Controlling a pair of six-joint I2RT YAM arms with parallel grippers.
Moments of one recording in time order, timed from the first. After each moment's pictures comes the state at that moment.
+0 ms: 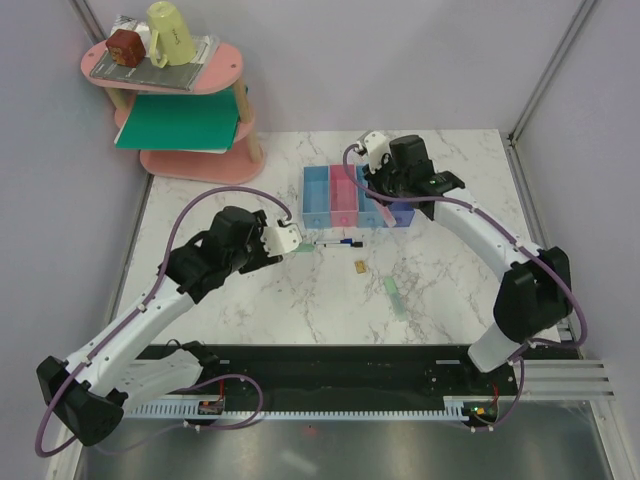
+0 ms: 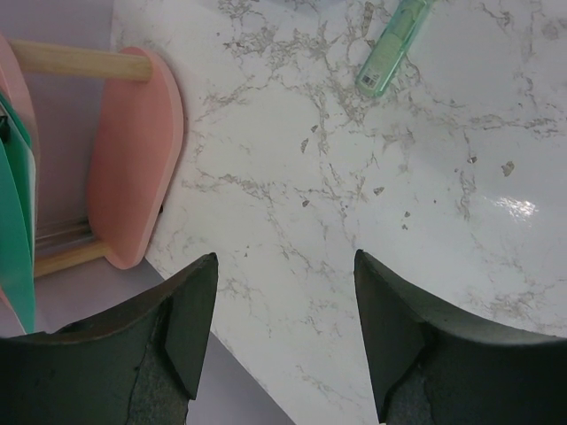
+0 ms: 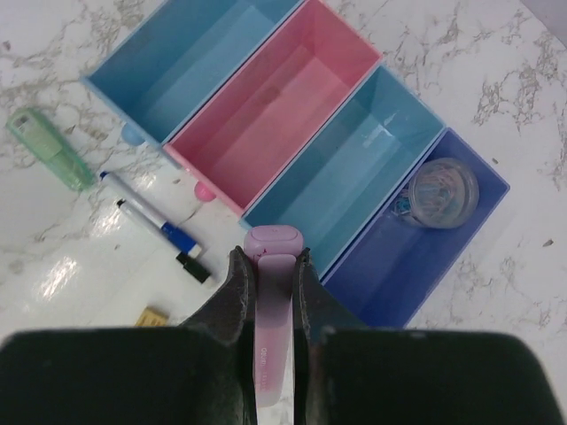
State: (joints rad) left arm -0.63 0.98 0.96 -0.67 -0.20 0.78; right arm 0.45 1.60 1.39 -0.45 -0.15 -0.28
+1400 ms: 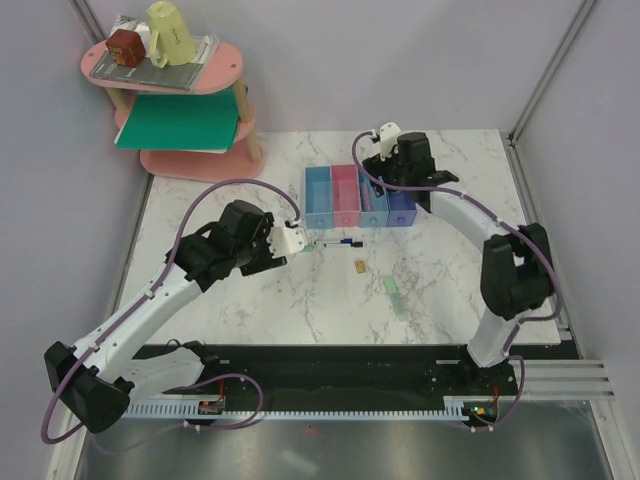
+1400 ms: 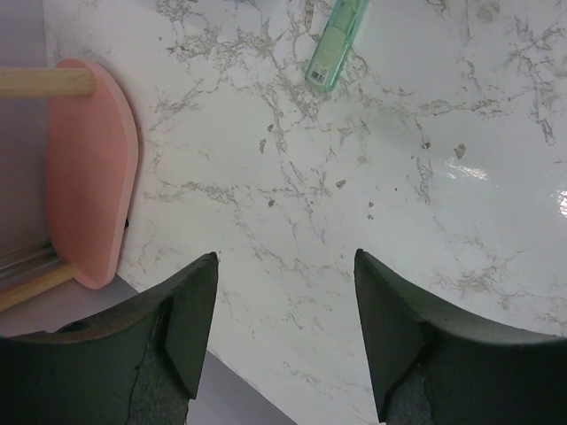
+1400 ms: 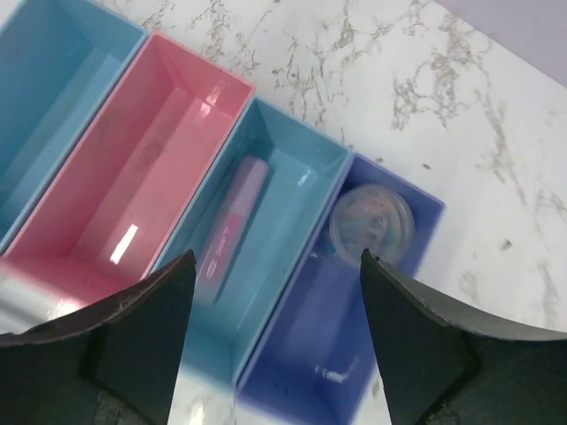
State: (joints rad) left arm -0.63 1.07 1.03 -0.79 -0.12 0.79; right arm 0.35 1.86 1.41 -0.12 -0.04 -0.21
